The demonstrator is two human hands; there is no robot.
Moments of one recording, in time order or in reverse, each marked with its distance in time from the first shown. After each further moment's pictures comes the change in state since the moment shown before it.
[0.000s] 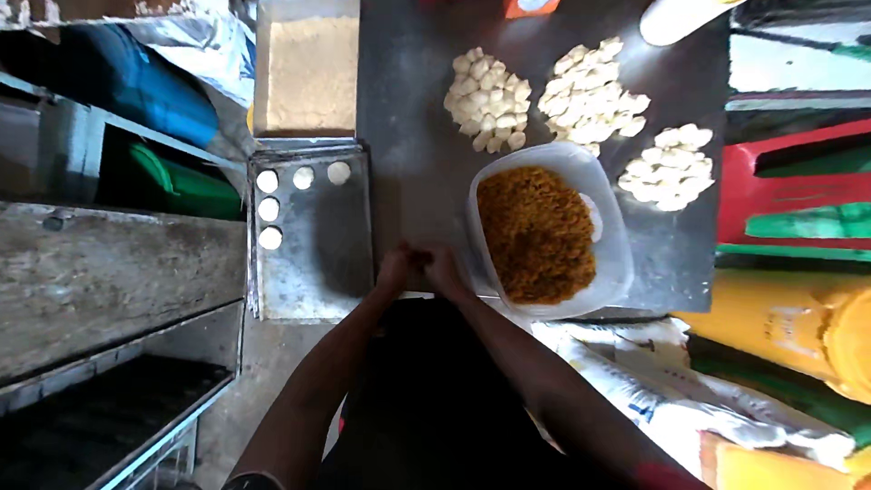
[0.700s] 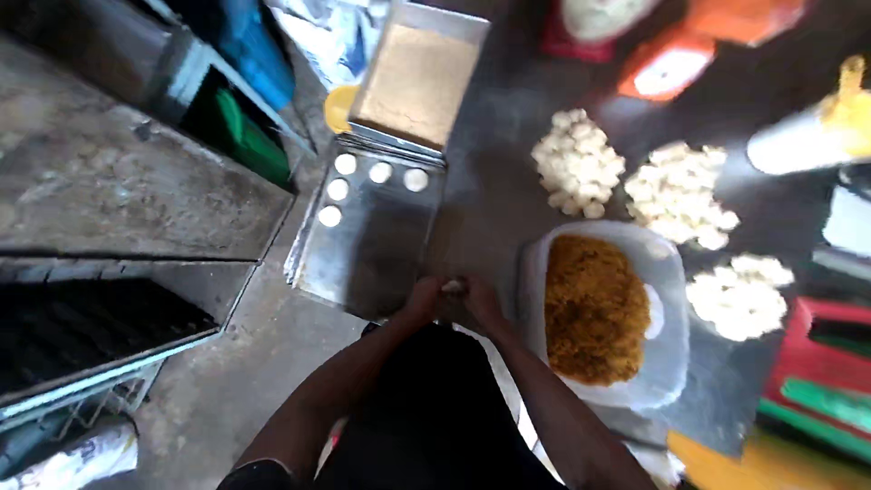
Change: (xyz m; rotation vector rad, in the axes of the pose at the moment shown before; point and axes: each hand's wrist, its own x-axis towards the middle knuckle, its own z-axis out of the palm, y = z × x) left_hand -0.054 -0.019 -0.022 -0.264 0.103 -0.019; right_hand 0.007 -0.024 0.003 -0.561 -0.230 -0.079
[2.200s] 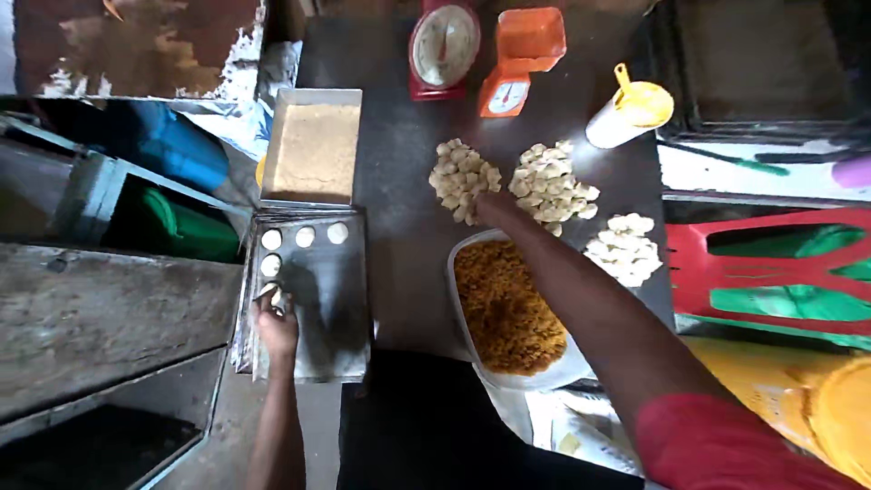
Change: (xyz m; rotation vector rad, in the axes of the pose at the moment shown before) left_hand -0.008 -0.034 -0.141 0.173 0.861 -0.152; right_hand 0.127 0.116 -0.282 -0.383 0.188 0.045
